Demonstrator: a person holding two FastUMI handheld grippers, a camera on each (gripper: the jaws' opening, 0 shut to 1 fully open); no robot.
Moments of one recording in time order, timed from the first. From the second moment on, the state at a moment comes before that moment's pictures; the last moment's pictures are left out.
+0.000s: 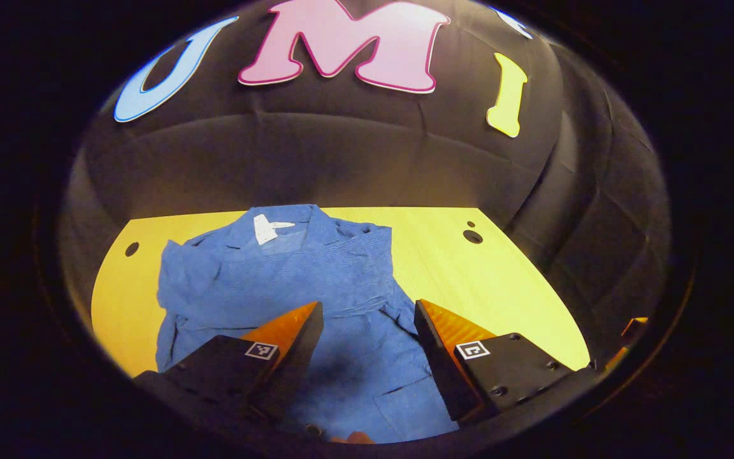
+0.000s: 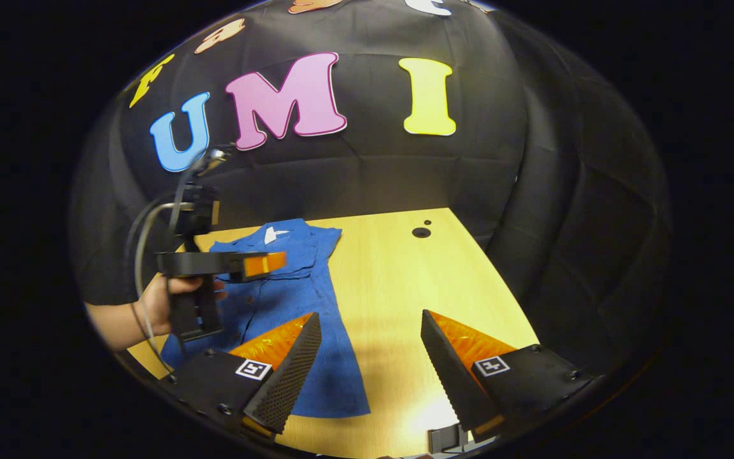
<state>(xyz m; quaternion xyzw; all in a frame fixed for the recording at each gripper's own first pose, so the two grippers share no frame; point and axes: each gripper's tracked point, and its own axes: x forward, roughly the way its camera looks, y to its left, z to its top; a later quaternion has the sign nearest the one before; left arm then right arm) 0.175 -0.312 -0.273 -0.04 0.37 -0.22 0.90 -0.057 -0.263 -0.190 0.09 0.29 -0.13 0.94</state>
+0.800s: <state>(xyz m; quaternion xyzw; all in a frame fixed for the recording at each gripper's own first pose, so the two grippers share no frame) -0.071 -0.033 -0.386 0.00 0.53 -0.01 0.85 -0.107 -0.211 -0.344 0.10 0.47 -0.08 0.87</state>
